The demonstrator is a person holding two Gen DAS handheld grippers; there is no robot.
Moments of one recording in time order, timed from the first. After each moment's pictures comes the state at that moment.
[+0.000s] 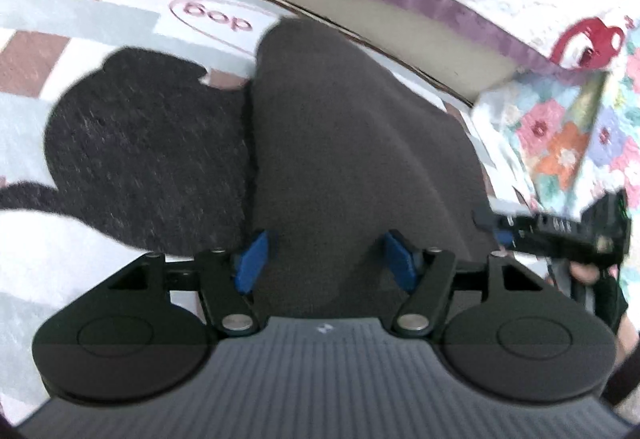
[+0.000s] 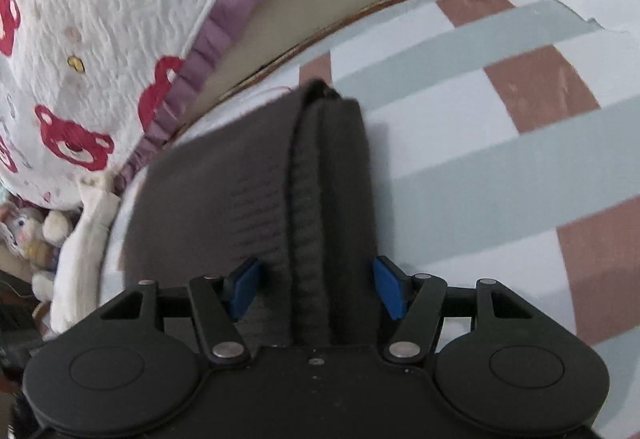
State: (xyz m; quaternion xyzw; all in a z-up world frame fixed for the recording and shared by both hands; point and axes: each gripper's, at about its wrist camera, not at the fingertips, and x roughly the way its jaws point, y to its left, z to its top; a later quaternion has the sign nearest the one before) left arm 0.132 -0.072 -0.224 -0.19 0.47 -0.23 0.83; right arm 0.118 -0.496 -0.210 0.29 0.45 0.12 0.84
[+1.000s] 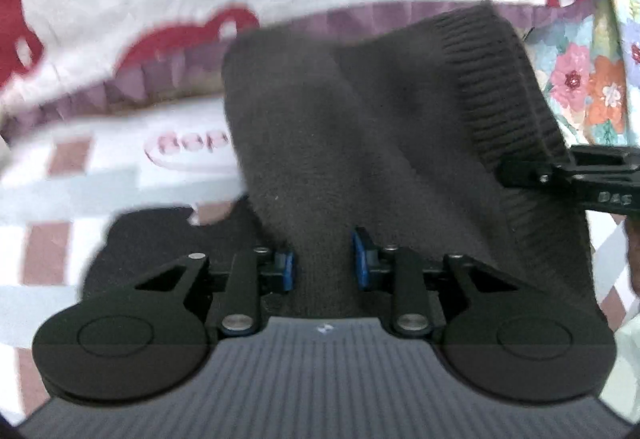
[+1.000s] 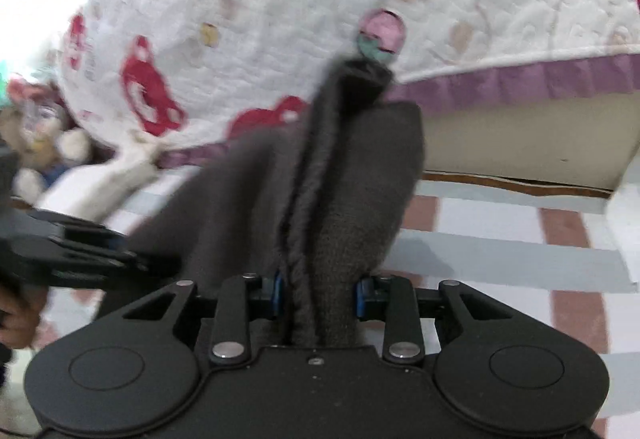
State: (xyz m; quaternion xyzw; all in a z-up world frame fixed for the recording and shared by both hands) left arm 0.172 -0.137 -0.188 0.00 0.41 -0.22 0.88; right arm 0.129 -0.418 -0.131 0.05 0.33 0.18 0.93
